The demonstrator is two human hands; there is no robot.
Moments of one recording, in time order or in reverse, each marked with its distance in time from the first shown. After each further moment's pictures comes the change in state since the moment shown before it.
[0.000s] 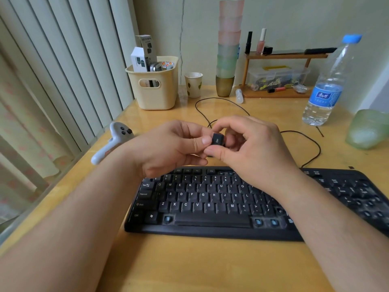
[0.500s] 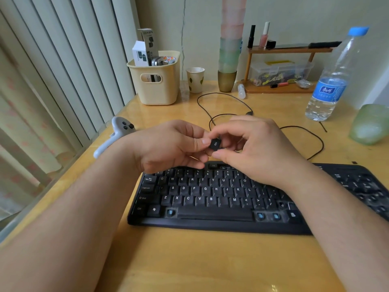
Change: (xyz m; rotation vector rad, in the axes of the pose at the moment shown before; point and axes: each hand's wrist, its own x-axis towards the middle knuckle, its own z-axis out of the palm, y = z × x) left_hand -0.005 0.002 -0.003 0.055 -0.070 -0.123; right_hand 0.001 0.004 -0.005 0.078 -0.216 -0.028
